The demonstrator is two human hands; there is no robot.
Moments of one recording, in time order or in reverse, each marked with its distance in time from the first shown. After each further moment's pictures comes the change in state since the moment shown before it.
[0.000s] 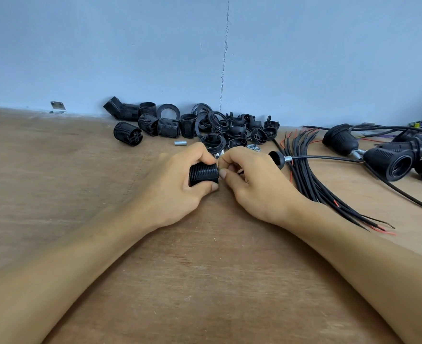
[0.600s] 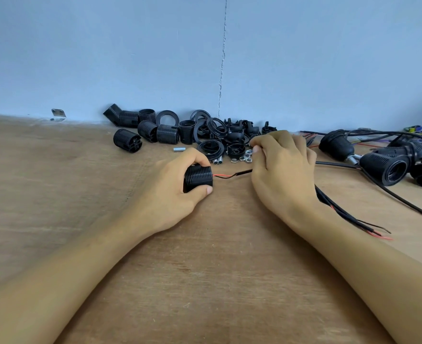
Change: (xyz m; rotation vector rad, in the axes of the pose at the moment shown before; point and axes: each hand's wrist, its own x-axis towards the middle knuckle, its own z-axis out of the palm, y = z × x) left_hand -0.001 -0.009 -0.003 0.064 -0.030 -0.041; right_hand 0.001 0.010 -0.014 -0.337 0.322 0.361
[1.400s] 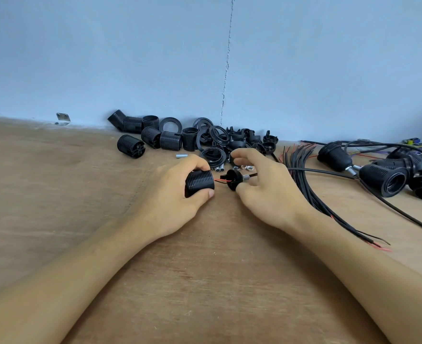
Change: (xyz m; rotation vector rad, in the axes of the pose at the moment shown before) left_hand 0.002 -0.003 0.004 0.004 0.084 0.002; right_hand -0.002 -0.006 -0.005 0.353 -0.347 -0.098
